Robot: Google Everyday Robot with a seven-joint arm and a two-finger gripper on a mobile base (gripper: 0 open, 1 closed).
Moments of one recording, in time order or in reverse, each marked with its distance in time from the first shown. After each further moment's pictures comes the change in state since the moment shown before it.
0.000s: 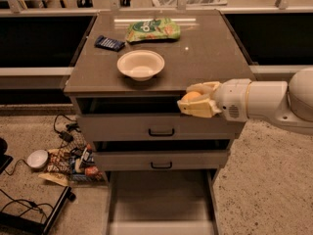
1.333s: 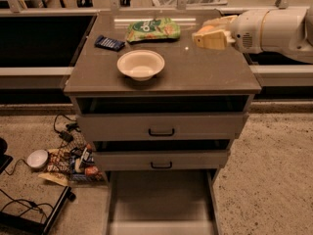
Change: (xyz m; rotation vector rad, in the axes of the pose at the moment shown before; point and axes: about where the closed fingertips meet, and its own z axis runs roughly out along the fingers) arm -0.115 -0.123 -0.022 0.144 -0.083 -0.066
